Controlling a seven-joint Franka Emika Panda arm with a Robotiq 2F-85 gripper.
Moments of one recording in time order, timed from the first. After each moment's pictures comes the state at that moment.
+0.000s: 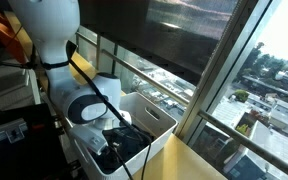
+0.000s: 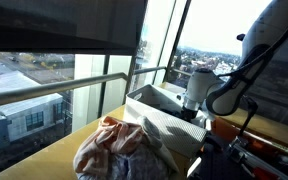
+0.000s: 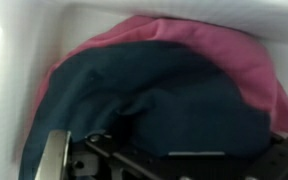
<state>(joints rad) -0.07 0.49 -0.17 -2.41 -0.42 2.90 -0.16</state>
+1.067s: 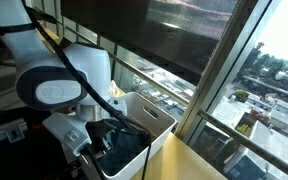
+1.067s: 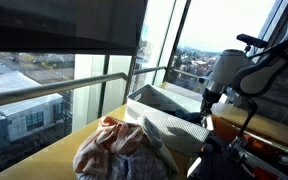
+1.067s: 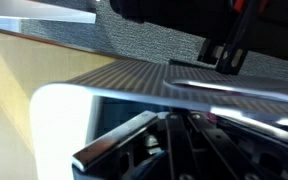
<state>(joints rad) -0.13 0.10 -0.24 -2.65 -0.42 2.82 -0.29</state>
